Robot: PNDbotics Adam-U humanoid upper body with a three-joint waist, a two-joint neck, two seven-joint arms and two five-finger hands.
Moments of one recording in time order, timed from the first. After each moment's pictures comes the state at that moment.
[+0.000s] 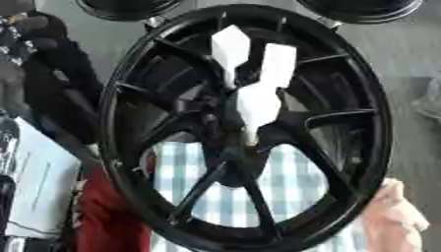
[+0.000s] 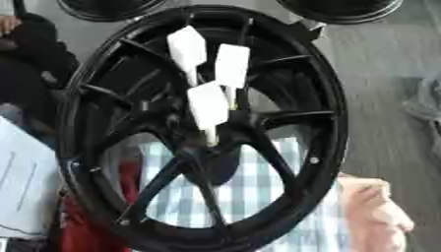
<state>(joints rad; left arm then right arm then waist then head) -0.44 0.39 0.08 -1.79 0.38 0.07 0.17 -0.19 -0.45 -0.30 -1.94 -0.23 -0.06 -0.31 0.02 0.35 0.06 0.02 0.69</state>
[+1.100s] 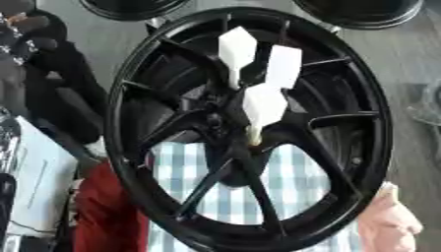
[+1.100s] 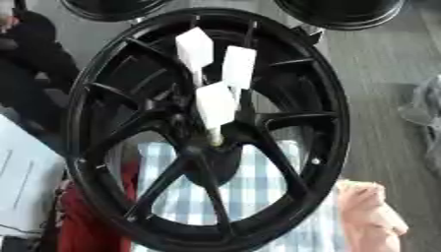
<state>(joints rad) -0.42 0.39 0.08 -1.79 0.38 0.08 0.17 -0.27 -0.71 -0.26 -1.94 -0.22 -0.07 -0.25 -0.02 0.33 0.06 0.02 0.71</state>
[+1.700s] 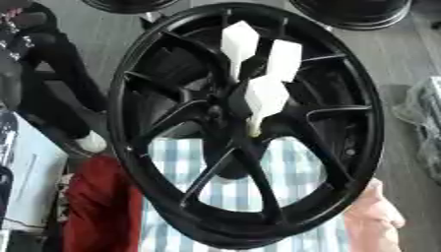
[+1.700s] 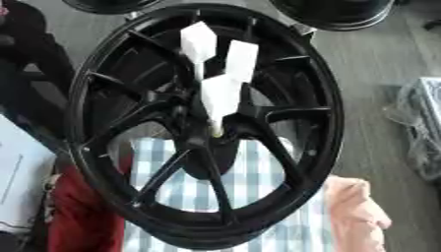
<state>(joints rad) -0.39 0.42 0.08 -1.78 0.37 0.08 0.17 -0.54 -1.00 -0.10 -1.88 -0.19 -0.05 -0.04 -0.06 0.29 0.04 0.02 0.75</state>
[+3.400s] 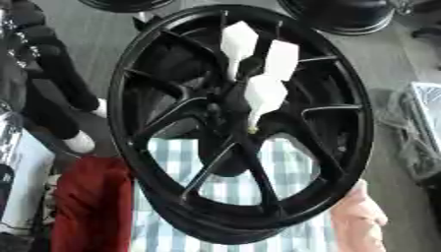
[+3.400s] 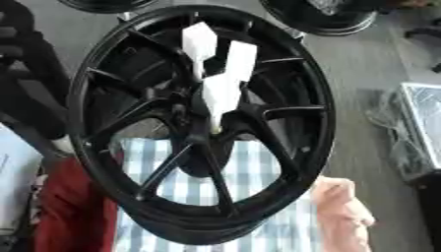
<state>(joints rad) -0.34 0.47 0.07 -1.74 0.35 0.09 0.17 -0.92 -0.79 0.33 -1.95 0.18 0.09 0.47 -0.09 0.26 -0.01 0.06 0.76</state>
